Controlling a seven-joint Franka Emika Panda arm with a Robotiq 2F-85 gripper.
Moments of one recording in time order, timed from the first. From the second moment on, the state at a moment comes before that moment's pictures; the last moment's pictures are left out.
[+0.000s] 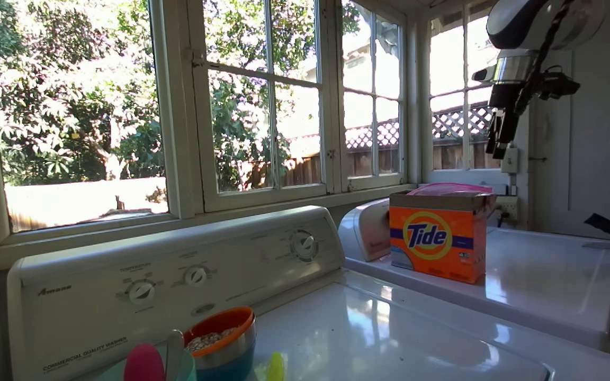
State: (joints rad) arm -0.29 0.26 -0.31 -1.57 0.18 2.05 -1.15
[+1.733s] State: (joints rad) arm -0.36 0.61 -0.16 -1.18 0.13 1.91 -0.91
